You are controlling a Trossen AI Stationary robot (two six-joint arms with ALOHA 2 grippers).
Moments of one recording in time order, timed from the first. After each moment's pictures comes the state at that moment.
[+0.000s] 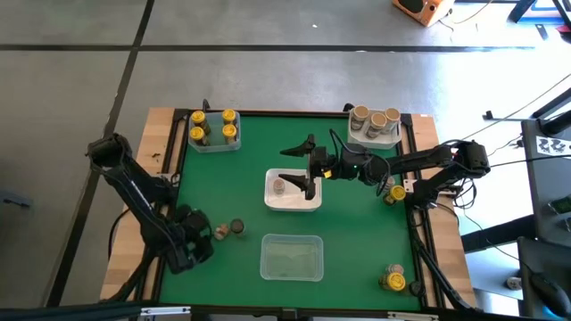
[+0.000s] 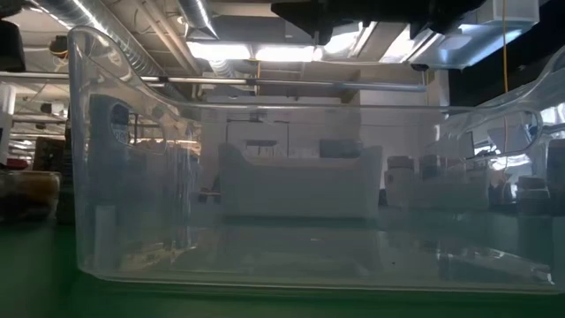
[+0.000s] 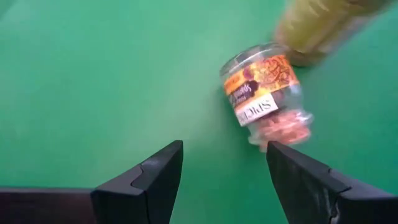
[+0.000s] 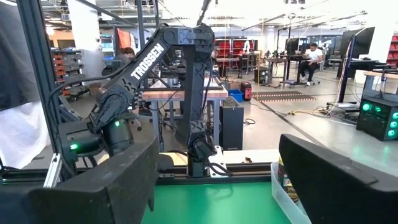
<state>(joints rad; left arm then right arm) -0.99 1.43 0.69 -0.84 -0.54 -1.67 -0.01 1.53 0.92 0.73 -0.01 0.02</state>
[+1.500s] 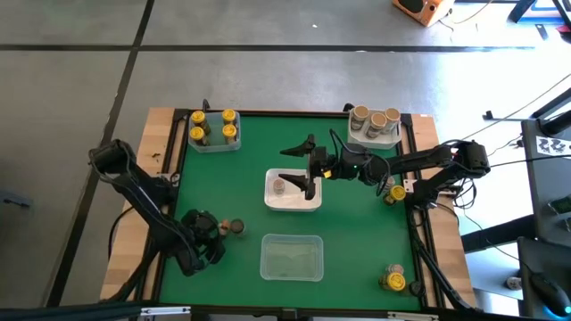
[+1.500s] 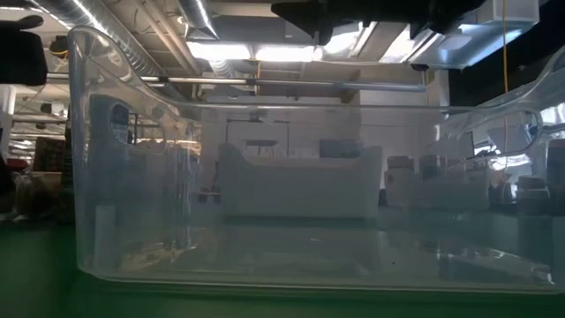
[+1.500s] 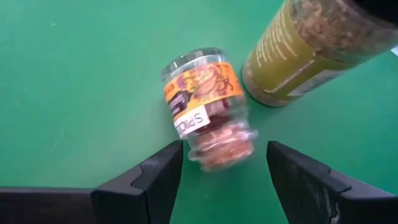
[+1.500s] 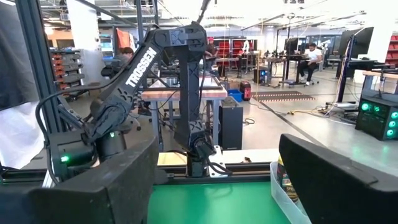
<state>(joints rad) -0.91 1.52 0.68 -0.64 -0.61 -1.70 -0.01 1.53 0.92 0.73 -0.01 0.02</state>
